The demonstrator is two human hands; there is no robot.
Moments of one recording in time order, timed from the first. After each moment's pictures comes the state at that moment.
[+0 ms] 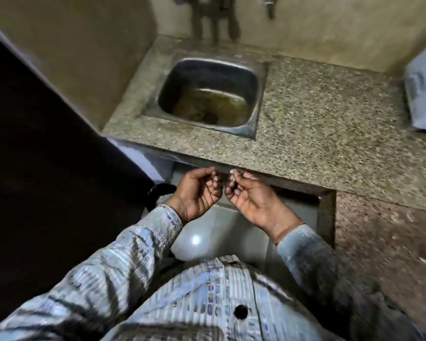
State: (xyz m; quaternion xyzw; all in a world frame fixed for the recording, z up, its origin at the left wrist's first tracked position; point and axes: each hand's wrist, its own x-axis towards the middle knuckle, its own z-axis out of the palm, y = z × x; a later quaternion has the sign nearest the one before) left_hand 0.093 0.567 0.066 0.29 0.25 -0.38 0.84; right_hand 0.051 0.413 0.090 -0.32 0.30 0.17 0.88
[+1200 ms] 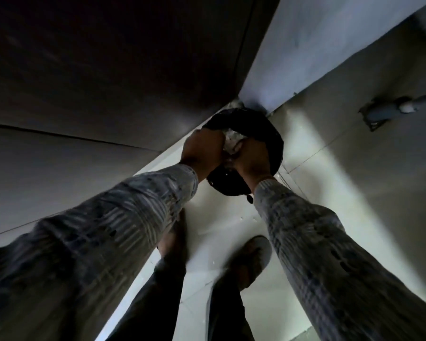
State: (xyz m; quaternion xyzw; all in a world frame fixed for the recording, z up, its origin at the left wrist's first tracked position) left_hand 0.237 0.901 -0.609 0.93 0.17 -0.25 0.19; right_hand 0.287 0.769 -0.652 -0.92 -0.15 0.35 0.12
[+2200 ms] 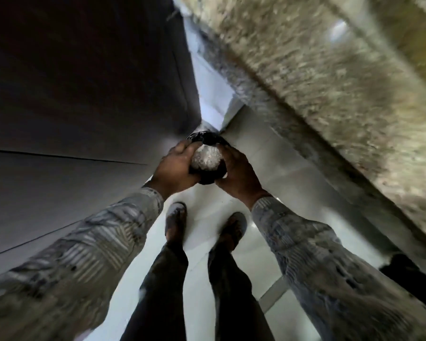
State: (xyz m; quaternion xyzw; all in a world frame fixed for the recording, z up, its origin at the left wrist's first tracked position) left_hand 0.195 0.881 -0.338 0.93 0.11 -0.19 0.30; right_hand 0.250 0.685 -0.331 -0.90 -0.18 0.27 0.28
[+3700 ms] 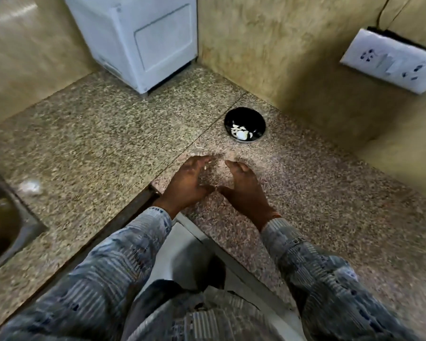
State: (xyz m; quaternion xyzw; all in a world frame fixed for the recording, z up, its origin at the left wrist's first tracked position) left_hand -0.008 0.178 0.055 0.68 -0.65 -0.25 0.24; right_hand -0.205 0.132 0.055 -0.80 0.51 -0.14 0.27
